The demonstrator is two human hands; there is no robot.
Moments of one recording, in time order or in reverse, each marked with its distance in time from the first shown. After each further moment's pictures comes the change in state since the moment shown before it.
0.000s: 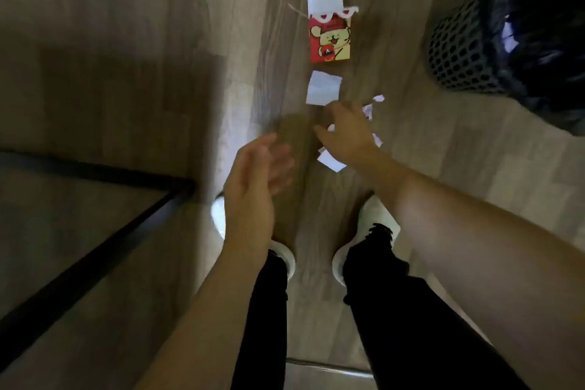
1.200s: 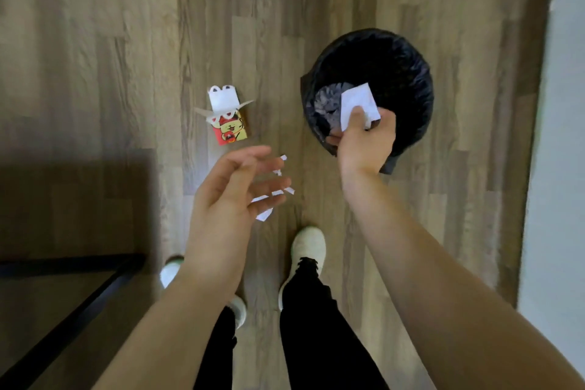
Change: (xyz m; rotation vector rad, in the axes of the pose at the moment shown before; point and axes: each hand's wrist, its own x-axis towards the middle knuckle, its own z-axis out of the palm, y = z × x) left_hand -0.099 0.168 0.139 -0.084 -0.327 0.084; right_hand -0.070 0.044 -0.256 1.130 0.839 0.528
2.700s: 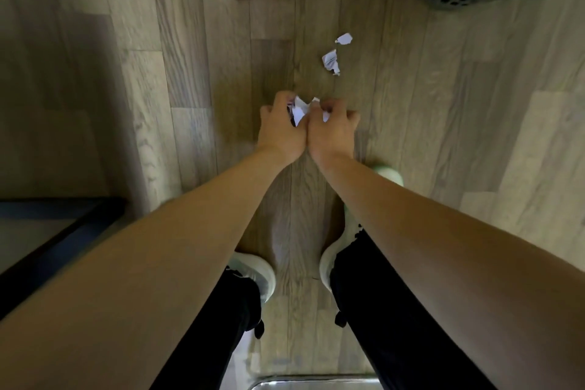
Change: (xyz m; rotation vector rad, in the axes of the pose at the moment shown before) left_hand 0.248 -0.355 -0.111 0.787 -0.045 -0.095; right_hand -0.018 0.356 0.101 -0.570 -0.423 0.183
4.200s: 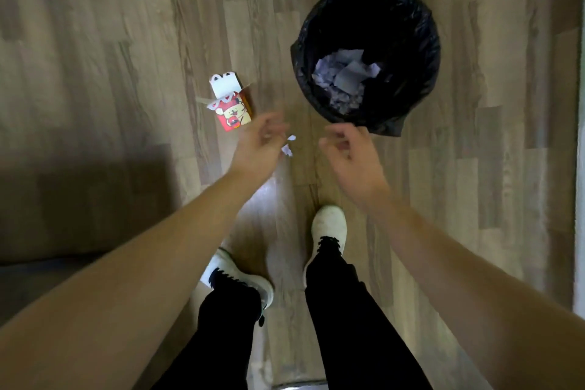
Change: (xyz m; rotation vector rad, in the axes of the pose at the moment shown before) left_hand -0.174 0.281 -0.090 -0.215 -0.002 0.136; right_hand -0.141 -0.139 -0.269 0.052 -0.041 -0.352
